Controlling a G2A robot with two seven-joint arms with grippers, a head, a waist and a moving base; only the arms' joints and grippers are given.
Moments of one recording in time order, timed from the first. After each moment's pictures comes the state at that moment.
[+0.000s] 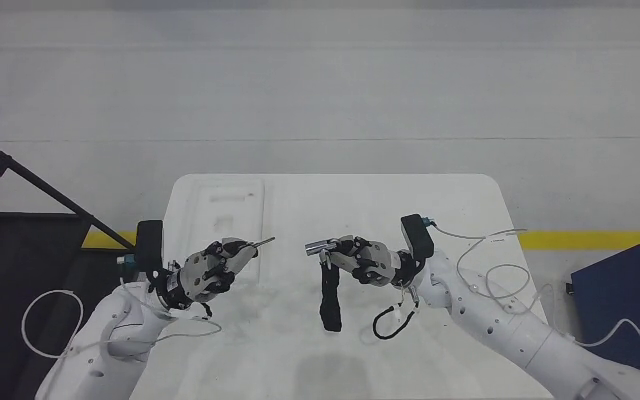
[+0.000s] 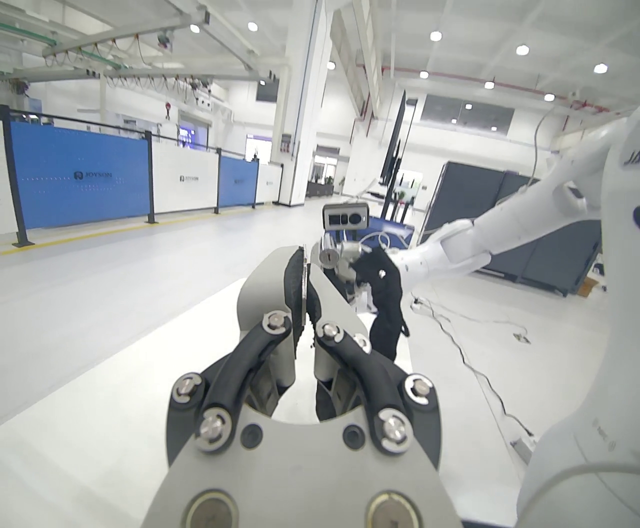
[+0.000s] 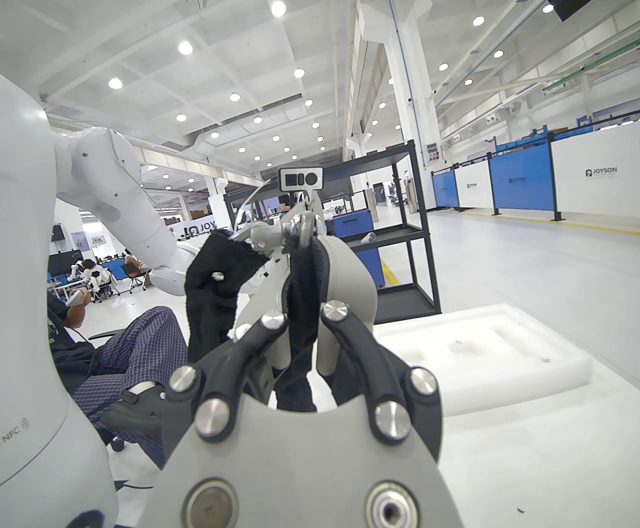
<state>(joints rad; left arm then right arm) 1.59 -0.92 -1.47 -1.86 0.67 -0.99 0.26 -0.75 -1.02 0.41 -1.33 -0.84 -1.01 -0.81</state>
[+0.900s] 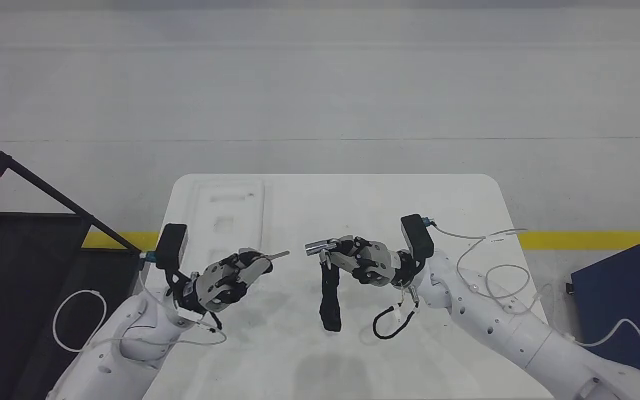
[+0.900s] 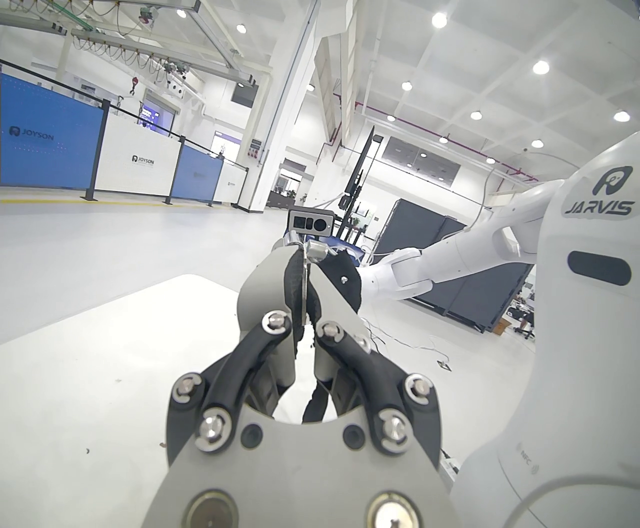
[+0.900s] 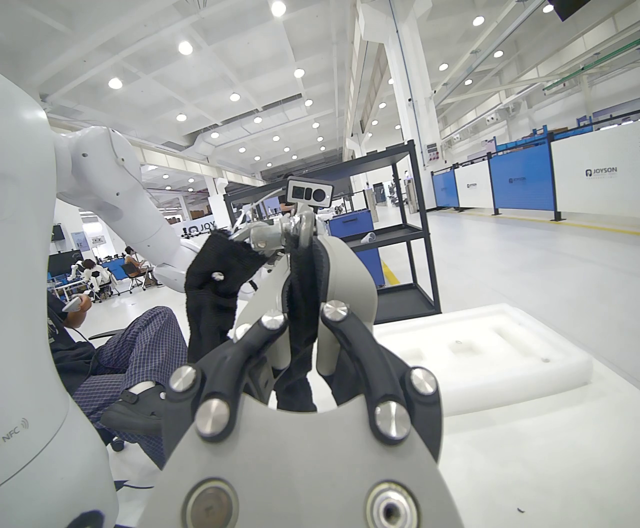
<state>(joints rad) 1.55 -0.88 -1.33 -1.83 0.45 -1.01 0.11 -0.75 -1.02 0.41 -1.33 -0.84 -1.01 -0.81</state>
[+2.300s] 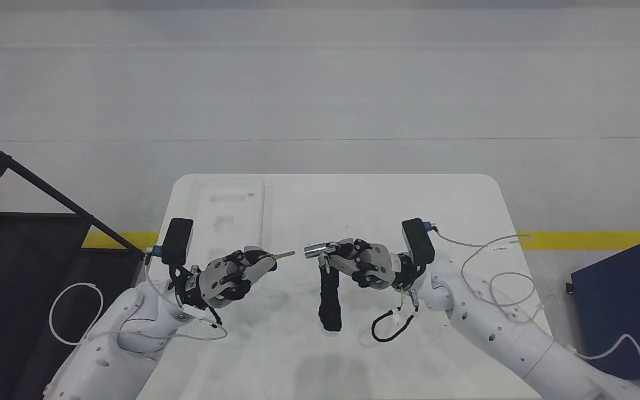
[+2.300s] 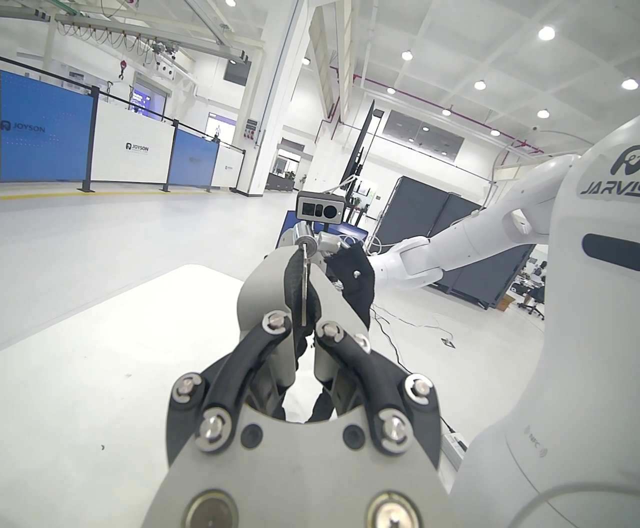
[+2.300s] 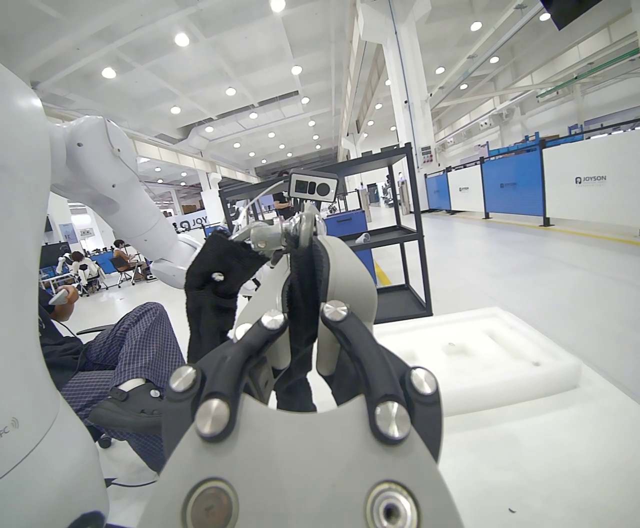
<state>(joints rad) 1.52 -0.87 -1.34 -1.83 0.45 -1.01 0.04 -0.85 -1.03 0.55 -1.38 -0.88 -1.01 -0.72</state>
